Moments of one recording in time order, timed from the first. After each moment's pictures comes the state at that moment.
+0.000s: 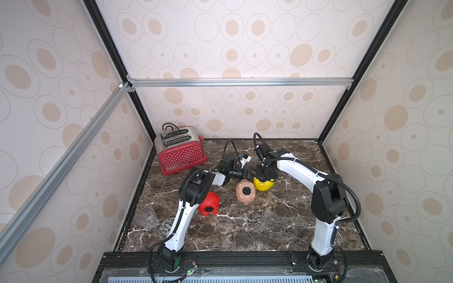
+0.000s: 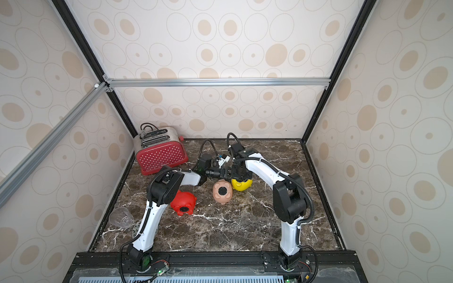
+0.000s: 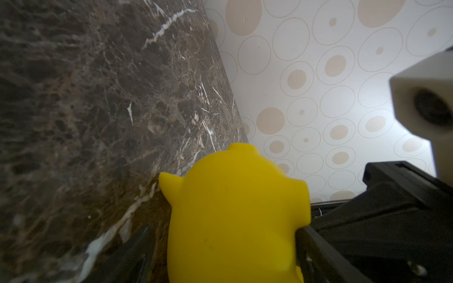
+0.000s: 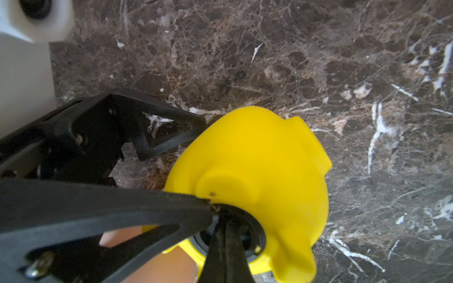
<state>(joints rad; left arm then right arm) -0.50 2.41 1.46 0.61 1.07 -0.89 0.50 1.91 1.60 -1.02 0.08 0.64</state>
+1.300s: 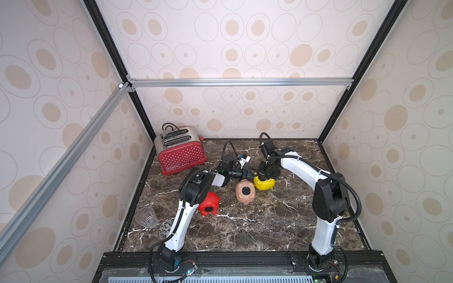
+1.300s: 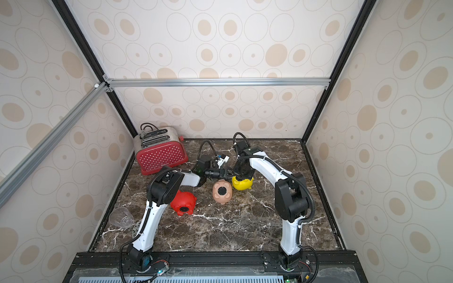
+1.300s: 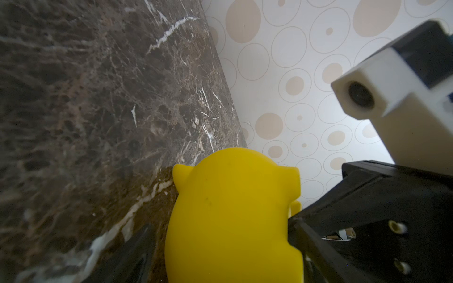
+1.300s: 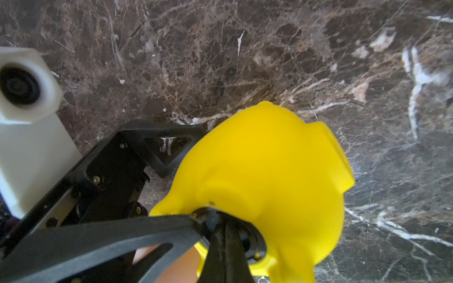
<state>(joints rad) -0.51 2.41 1.43 0.68 1.06 -0.95 0.44 1.92 1.60 -0.98 -0.06 0.88</state>
